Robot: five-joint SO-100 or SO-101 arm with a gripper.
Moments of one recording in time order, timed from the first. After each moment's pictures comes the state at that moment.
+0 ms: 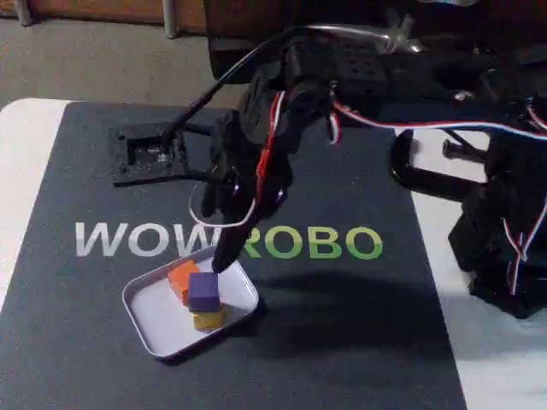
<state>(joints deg) 7.1 75.6 72.9 70.7 -104.7</state>
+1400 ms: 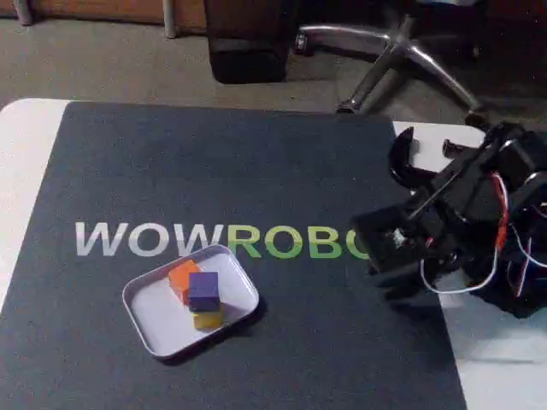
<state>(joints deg) -5.3 189.7 181.6 70.0 -107.8</state>
